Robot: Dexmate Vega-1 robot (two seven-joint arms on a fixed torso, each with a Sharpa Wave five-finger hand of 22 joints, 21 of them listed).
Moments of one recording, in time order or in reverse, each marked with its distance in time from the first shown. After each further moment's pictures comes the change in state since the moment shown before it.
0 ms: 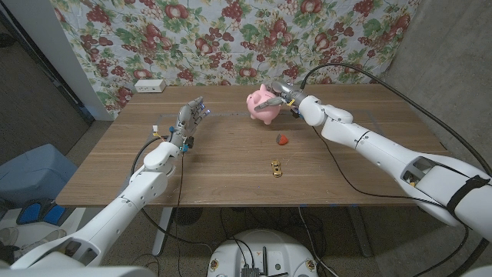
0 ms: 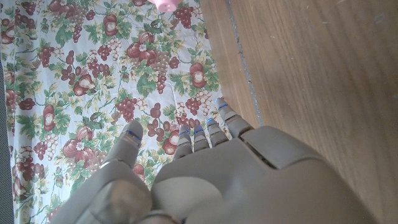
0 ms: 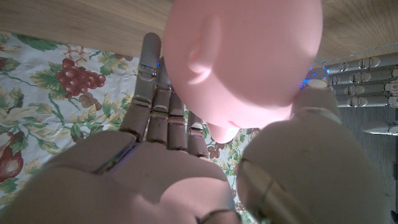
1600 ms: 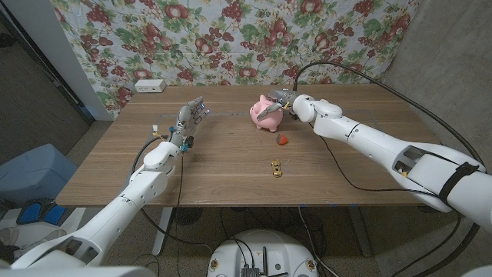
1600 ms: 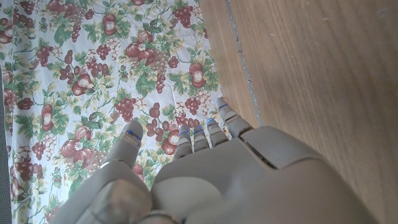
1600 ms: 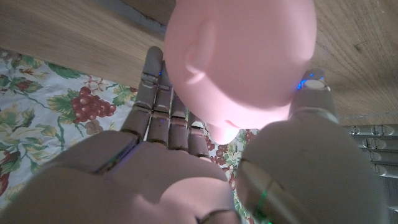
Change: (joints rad) left arm -0.013 -0.005 0.001 0.021 -0.001 -0.001 -0.011; left_hand 0.000 0.000 0.003 -0.003 0.000 0.000 0.000 0.000 0.000 0.004 0.004 0.000 0.000 0.000 0.000 0.000 0.000 0.000 0.000 0.000 0.000; right arm 0.091 0.033 -0.107 0.043 -0.066 -0.158 0.180; right_hand 0.000 0.000 0.000 0.000 0.002 0.037 0.005 -0.154 0.000 -0.117 -0.117 -0.116 0.111 -0.058 -0.058 -0.159 0.103 -0.185 -0.020 -0.036 0.000
